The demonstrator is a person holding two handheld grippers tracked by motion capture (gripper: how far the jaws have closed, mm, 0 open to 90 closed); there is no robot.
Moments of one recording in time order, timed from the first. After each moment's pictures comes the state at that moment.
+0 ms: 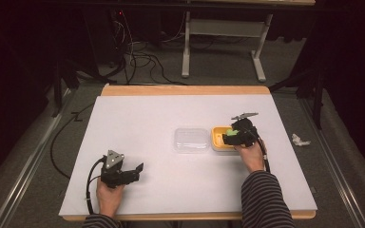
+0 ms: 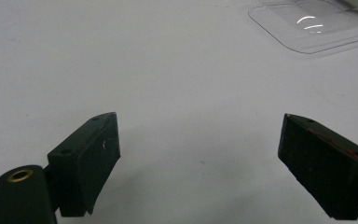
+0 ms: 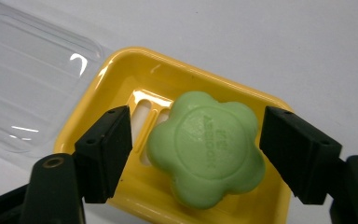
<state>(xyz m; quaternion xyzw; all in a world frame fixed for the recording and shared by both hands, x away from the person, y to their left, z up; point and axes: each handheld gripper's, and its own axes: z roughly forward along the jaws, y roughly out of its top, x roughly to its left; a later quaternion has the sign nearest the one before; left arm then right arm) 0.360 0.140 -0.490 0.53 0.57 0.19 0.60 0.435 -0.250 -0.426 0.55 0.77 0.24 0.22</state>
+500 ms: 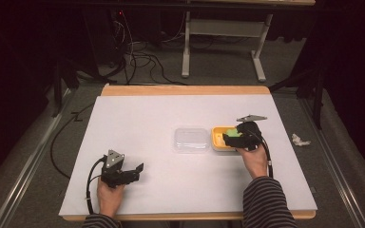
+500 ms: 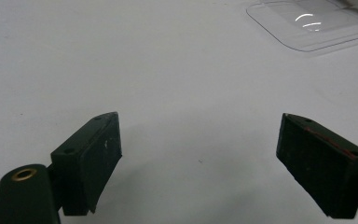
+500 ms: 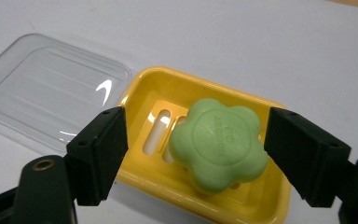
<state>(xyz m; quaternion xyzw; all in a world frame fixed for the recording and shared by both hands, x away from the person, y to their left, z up) 0.361 0.140 -0.490 0.53 0.57 0.18 0.60 0.413 -0.255 -0.413 0.54 0.75 0.30 0.23</state>
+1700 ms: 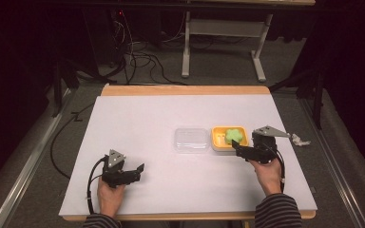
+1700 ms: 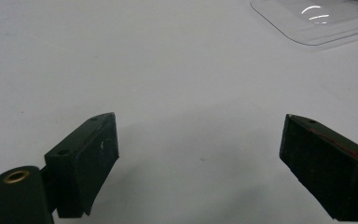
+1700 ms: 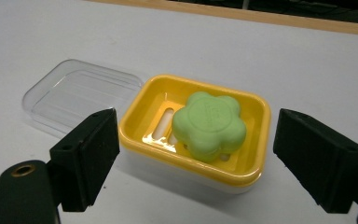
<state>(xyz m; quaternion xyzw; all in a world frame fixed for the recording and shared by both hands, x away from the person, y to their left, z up) 0.362 0.138 -0.492 0.54 0.57 0.19 0.59 0.359 -0.280 -0.405 0.53 0.71 0.39 0.26</state>
